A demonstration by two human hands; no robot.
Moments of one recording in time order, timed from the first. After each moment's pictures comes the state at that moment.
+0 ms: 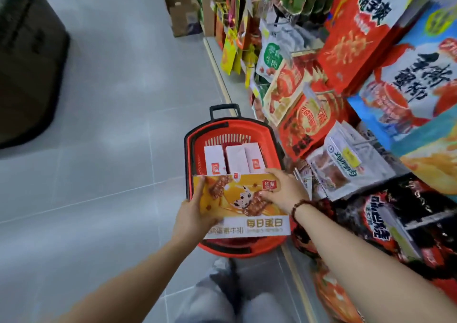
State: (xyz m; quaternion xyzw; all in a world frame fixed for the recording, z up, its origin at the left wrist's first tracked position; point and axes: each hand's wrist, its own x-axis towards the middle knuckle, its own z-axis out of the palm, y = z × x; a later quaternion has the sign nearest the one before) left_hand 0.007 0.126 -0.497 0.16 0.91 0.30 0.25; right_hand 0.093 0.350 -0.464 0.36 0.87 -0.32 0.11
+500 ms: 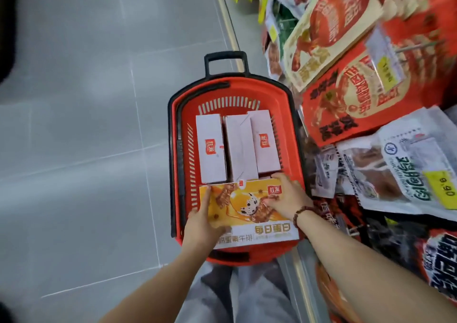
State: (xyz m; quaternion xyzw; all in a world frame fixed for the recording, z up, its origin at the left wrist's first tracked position) left_hand -0.009 0.187 -0.641 0.04 0.89 0.25 0.39; right_hand 0.045 0.409 -0.626 0.39 0.82 -0.31 0.27
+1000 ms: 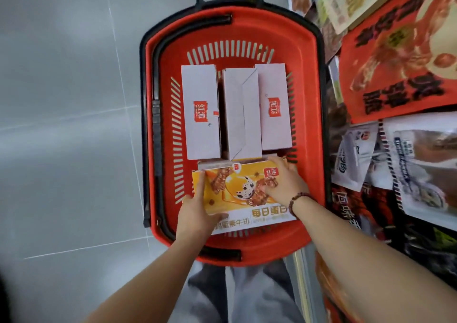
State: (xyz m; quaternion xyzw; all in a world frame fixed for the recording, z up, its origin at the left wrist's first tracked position) left_hand 0.001 0.207 -0.737 -0.02 0.89 0.19 0.41; right_hand 0.042 0.425 -0.752 0.34 0.82 -0.32 0.32
